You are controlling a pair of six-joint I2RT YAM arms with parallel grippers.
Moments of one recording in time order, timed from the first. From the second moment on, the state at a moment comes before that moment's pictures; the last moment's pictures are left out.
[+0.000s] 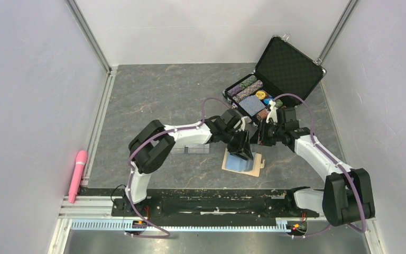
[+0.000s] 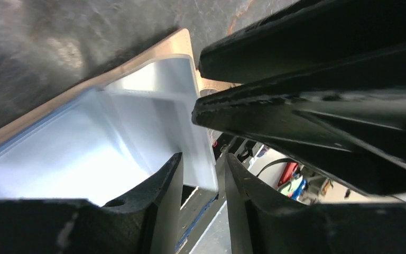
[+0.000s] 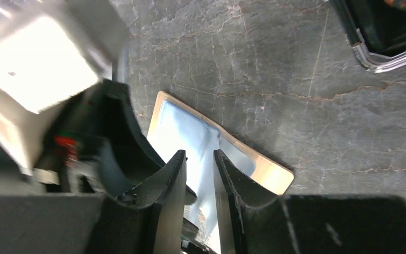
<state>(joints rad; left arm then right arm) -0.93 2.00 1.34 -0.19 0.56 -0.80 0.19 1.23 0.68 -0.35 -0.45 0.36</state>
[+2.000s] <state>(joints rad) -0.50 1.71 1.12 -0.65 0.16 -0.58 0.61 1.78 1.11 -0.17 -0.60 0.49</state>
